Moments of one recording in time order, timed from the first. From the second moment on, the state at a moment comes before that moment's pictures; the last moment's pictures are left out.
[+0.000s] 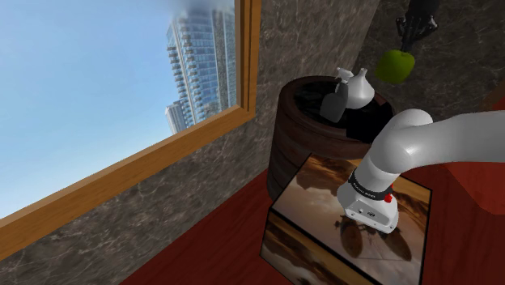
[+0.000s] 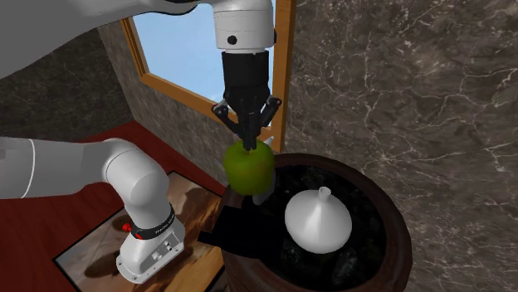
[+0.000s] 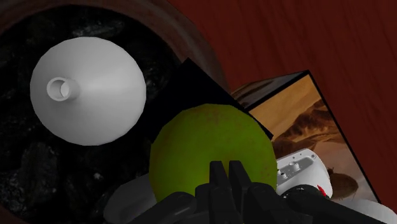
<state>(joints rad) -0.14 -0.92 -0.52 -2.17 -0.57 1.29 -1.64</state>
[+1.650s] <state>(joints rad) -0.21 -1.09 -0.63 -2.53 -0.70 1.49 -1.58</state>
